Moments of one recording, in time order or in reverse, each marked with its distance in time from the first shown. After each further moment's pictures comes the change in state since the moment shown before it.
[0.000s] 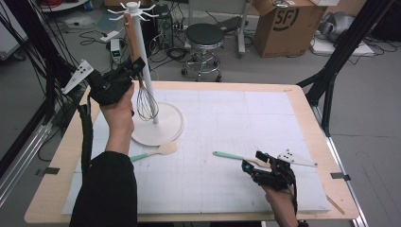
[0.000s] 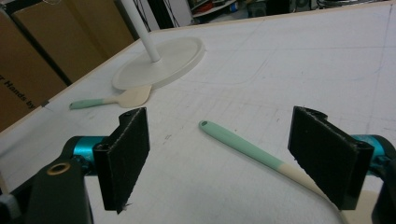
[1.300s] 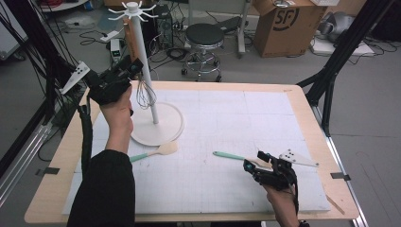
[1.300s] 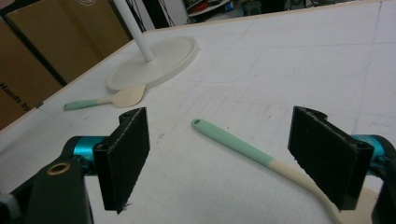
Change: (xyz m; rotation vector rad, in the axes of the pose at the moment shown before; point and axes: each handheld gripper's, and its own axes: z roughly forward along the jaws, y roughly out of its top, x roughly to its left) left arm 0.014 -0.005 -0.004 -0.058 -0.014 -0.045; right arm -0.005 -0.001 -0.002 0.001 -0.019 0.010
